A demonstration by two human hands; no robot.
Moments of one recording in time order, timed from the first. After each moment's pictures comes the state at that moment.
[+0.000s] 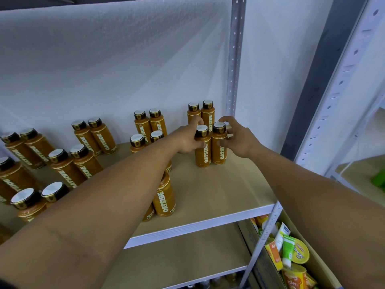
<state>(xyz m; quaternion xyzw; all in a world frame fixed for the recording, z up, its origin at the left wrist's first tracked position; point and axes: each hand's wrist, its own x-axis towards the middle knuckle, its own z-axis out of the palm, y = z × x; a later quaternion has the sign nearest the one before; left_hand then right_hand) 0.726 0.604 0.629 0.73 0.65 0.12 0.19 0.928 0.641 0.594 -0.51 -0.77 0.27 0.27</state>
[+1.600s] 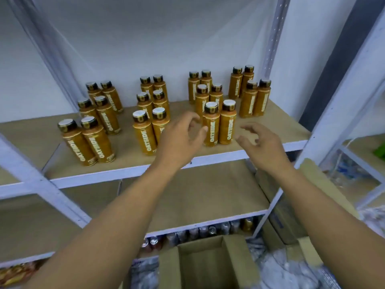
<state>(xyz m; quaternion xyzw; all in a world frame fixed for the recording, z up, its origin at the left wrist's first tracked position) 0.603 0.275 0.603 0.66 0.61 0.43 0.04 0.828 0.328 0.576 -0.52 -0.73 0.21 0.39</state>
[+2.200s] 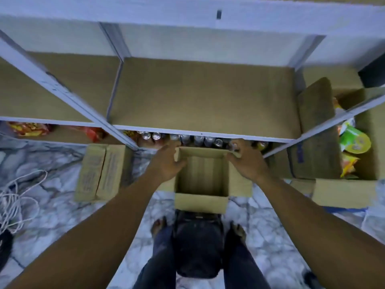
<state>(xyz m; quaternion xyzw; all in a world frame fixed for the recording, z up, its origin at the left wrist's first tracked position) 0.585 0.160 0.212 0.44 0.79 0.18 0.38 0.827 0.289 0.216 -0.53 -0.76 0.37 -0.01</state>
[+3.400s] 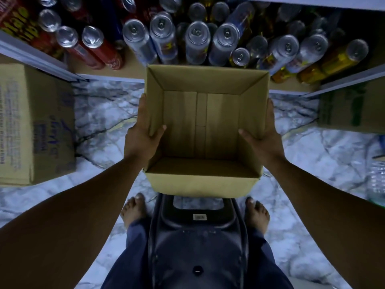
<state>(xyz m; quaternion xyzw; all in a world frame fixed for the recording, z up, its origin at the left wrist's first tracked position) 0.576 0.146 -0.268 0.34 0.87 0.16 0.32 0.873 0.286 -0.248 -0.64 -0.63 0.44 0.04</state>
